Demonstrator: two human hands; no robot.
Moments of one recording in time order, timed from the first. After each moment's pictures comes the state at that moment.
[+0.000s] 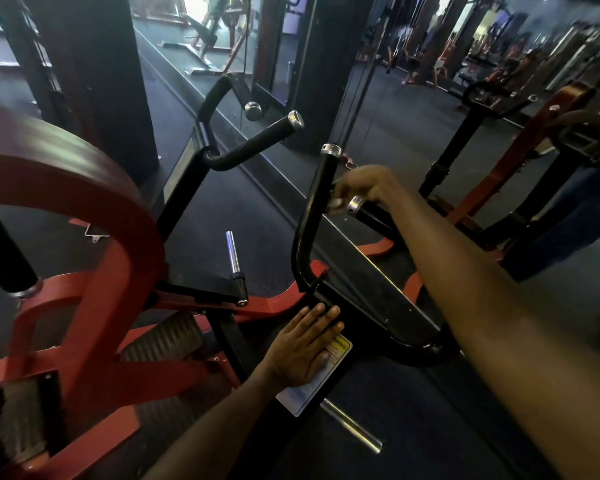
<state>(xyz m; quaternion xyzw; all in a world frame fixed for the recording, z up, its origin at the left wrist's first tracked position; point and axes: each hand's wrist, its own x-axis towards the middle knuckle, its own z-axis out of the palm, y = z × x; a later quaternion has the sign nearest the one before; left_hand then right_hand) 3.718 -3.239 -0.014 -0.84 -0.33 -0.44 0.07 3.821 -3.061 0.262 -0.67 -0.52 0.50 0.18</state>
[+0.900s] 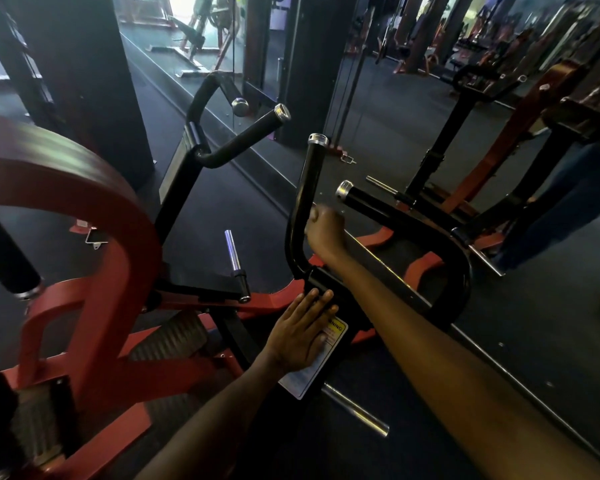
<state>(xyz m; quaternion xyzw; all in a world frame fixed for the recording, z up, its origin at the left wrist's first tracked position) 3.720 -3.239 -0.015 -0.83 -0.34 -0.44 0.05 3.783 -3.147 0.165 -0.67 -0.64 0.19 0.33</state>
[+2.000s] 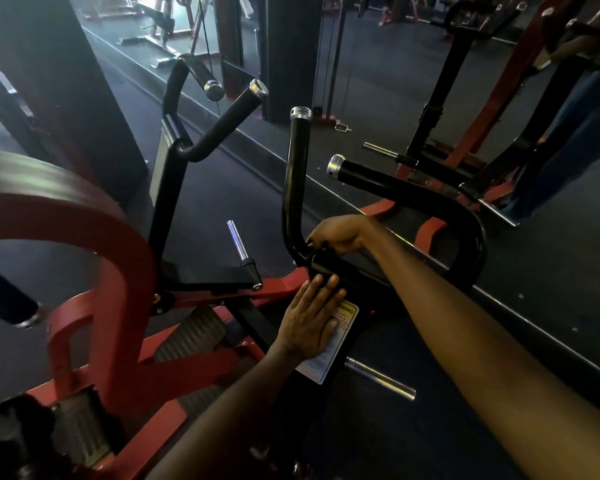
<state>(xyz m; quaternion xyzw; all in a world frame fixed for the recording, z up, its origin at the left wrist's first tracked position) 3.718 -3.236 -0.016 -0.84 -0.33 -0.43 0.04 3.832 -3.135 0.152 -0.58 -0.52 0.63 0.01</state>
